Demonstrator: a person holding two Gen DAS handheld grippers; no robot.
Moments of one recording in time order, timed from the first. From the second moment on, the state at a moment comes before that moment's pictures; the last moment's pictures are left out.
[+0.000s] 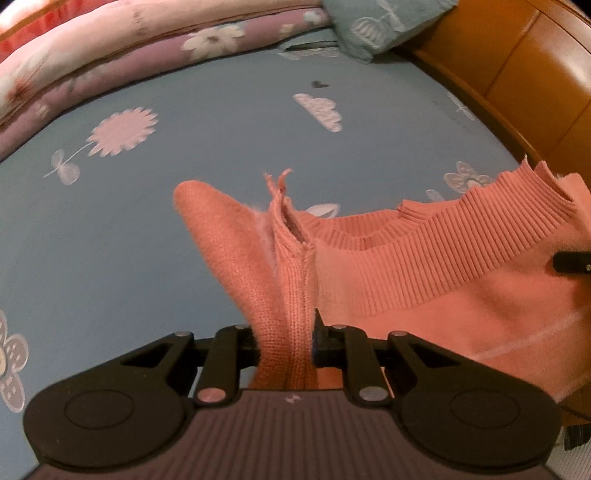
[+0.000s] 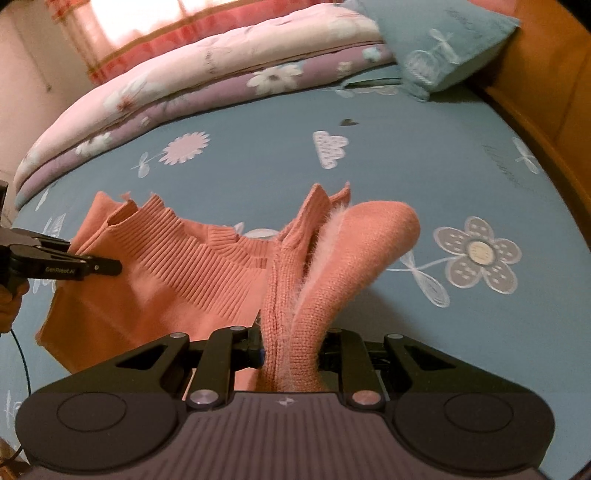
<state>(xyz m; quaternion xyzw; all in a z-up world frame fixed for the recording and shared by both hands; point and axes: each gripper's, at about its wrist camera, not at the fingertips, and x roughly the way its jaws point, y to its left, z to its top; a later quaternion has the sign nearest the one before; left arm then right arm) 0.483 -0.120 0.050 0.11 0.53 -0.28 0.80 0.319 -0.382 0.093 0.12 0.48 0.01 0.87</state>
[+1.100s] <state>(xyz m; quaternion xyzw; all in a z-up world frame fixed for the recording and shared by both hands) 0.525 -0.456 0.038 0.22 0.46 -0.44 0.74 0.220 -0.580 0.069 0.25 0.40 -0.19 0.86</state>
